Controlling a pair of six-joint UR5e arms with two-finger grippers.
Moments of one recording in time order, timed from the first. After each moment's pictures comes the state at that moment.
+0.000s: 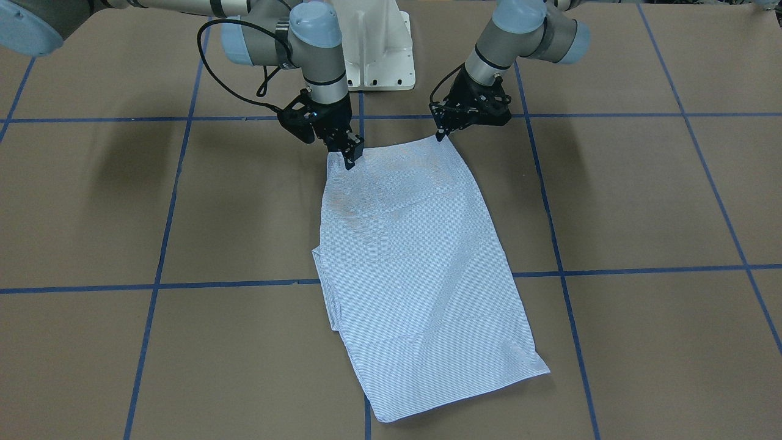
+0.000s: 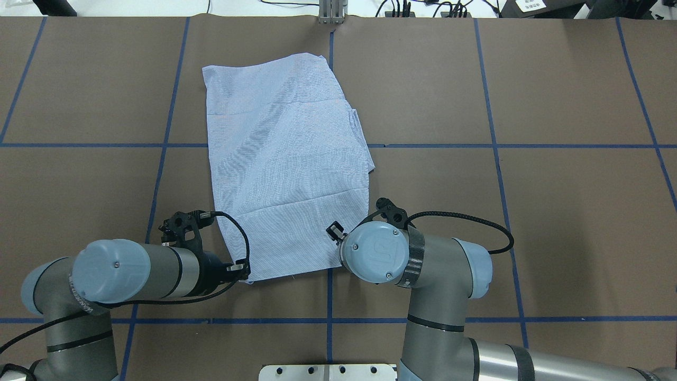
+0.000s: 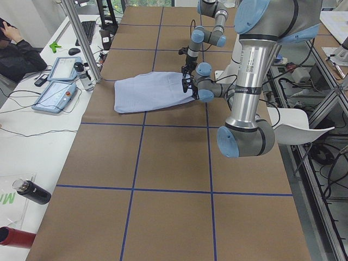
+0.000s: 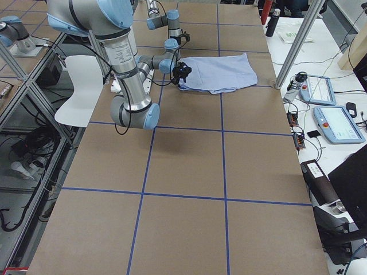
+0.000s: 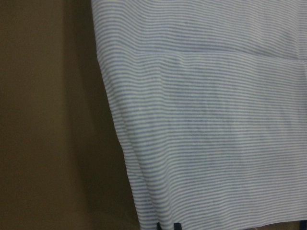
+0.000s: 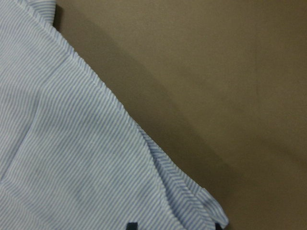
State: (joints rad) left arm -0.32 -1.77 -1.91 -2.14 -1.72 -1.60; right arm 0.28 -0.97 1.71 -1.45 1.59 2.19
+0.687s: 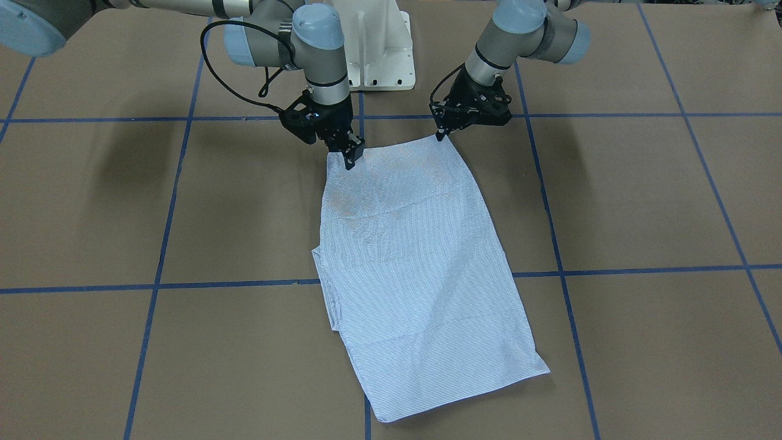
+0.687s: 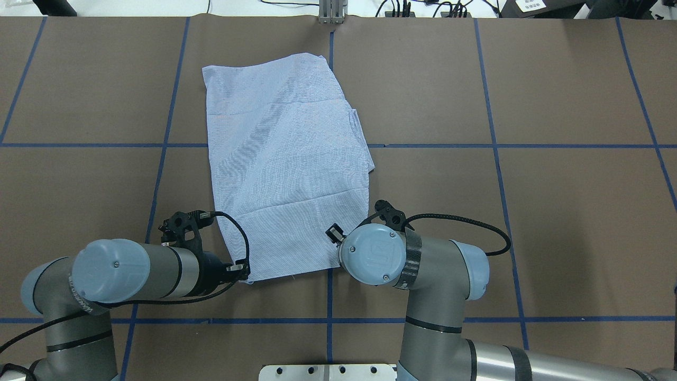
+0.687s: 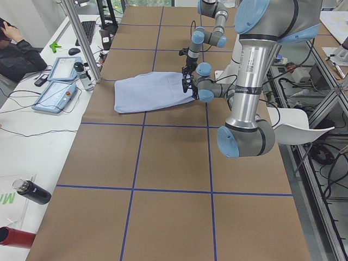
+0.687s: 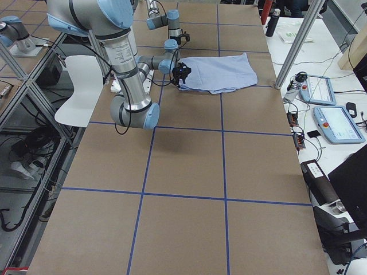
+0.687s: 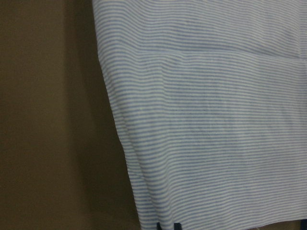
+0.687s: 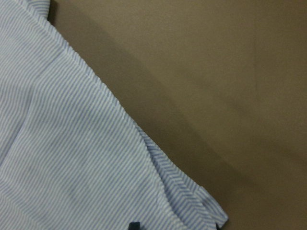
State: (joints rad) left arm -0.32 -1.77 -1.91 -2.14 -1.72 -1.60; right arm 0.28 -0.97 1.70 -1.46 1.59 2.19
